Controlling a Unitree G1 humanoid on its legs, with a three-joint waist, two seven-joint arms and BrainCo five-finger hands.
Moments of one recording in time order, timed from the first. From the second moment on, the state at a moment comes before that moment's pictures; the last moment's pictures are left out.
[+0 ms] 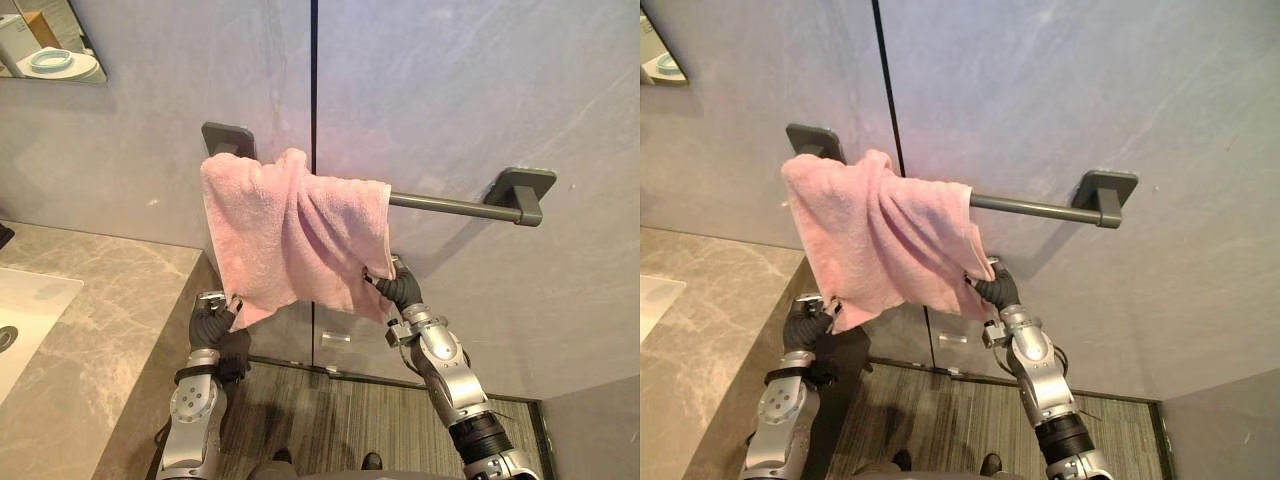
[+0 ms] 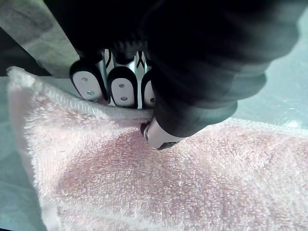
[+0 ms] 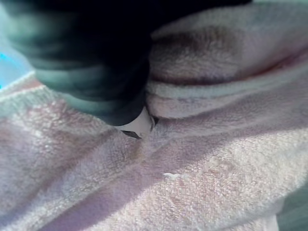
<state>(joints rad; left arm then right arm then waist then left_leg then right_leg) 0.18 0.12 0.09 0.00 -0.15 -0.22 0.09 -0.11 -0.06 0.15 0.11 0.17 -0.11 0.04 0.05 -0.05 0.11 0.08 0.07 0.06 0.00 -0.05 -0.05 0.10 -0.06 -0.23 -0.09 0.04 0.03</state>
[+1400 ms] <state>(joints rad) 0.17 0.05 0.12 0.01 -0.14 -0.22 0.02 -0.03 -0.02 -0.07 0.04 0.16 -0.12 0.02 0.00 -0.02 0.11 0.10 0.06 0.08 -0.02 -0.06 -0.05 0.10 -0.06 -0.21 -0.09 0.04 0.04</state>
